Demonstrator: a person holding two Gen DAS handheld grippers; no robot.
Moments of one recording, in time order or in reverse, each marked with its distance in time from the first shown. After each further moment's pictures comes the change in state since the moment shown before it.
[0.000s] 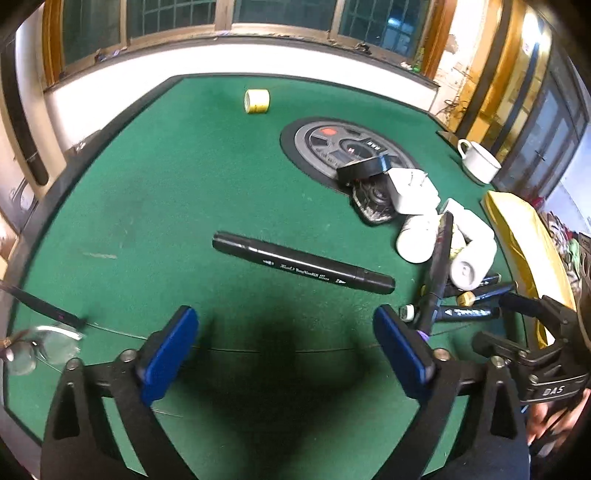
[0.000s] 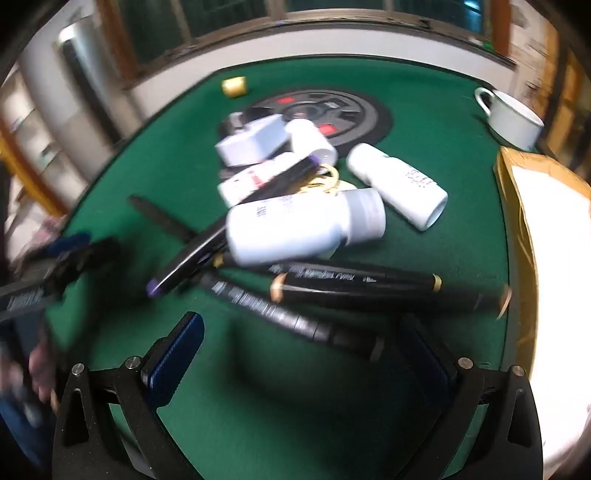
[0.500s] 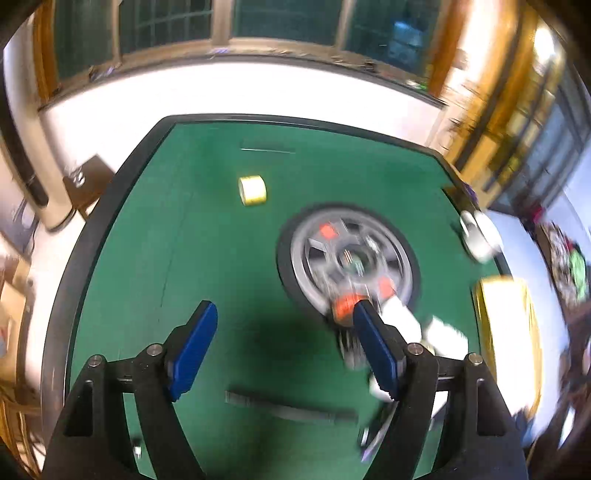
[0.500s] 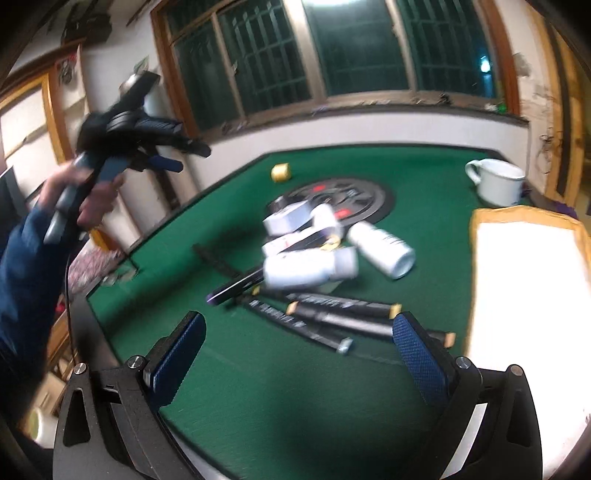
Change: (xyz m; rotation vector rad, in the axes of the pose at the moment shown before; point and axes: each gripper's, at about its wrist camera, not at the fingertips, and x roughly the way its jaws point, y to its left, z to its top) left arm 0.002 -0.008 0.177 -0.036 0.033 0.021; right arm -0.080 -0.032 -0.062 -0.039 -0.414 0.163
